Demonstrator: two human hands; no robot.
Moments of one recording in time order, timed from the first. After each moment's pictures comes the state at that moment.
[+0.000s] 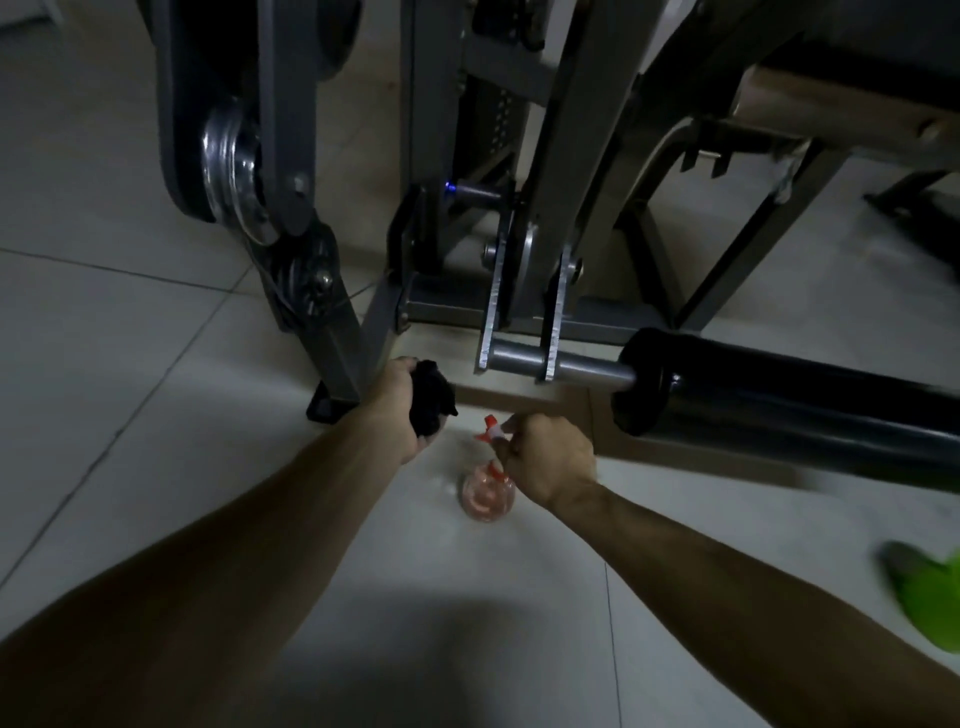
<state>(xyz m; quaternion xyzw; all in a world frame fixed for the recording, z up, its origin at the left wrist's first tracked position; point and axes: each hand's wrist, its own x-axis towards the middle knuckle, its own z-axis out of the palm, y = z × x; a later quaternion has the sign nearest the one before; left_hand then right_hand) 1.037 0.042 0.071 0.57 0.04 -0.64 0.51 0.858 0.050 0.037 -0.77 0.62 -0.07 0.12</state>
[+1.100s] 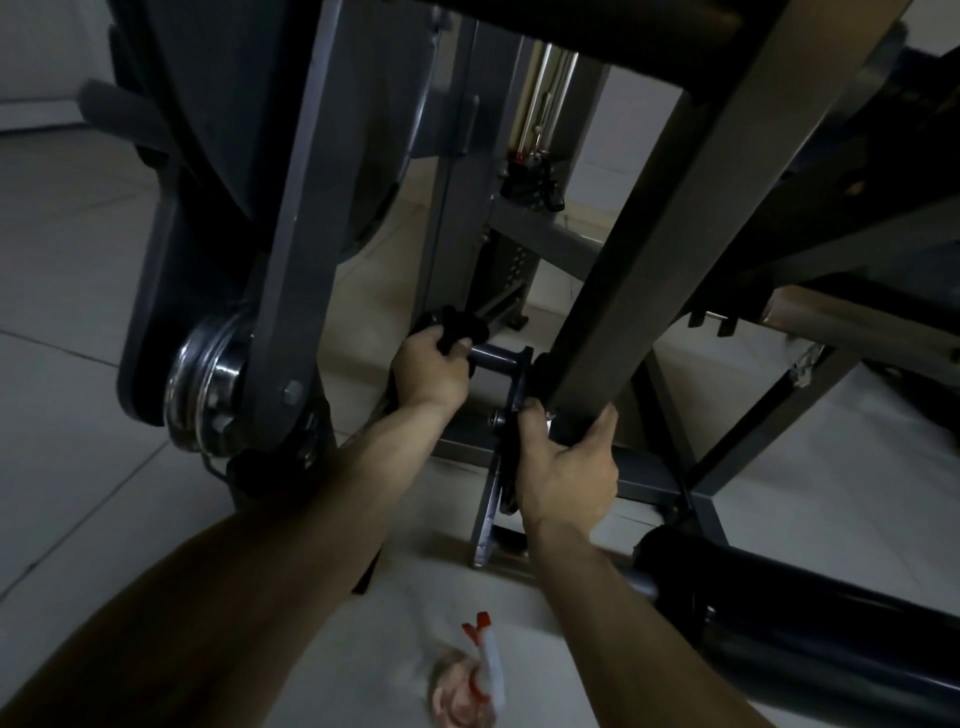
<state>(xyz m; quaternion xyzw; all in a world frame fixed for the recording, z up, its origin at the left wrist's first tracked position) 1.066 -0.156 0.129 0.67 -0.37 -0.24 0.60 0.927 -0.075 0.133 -0.51 0.67 -0.52 0.15</state>
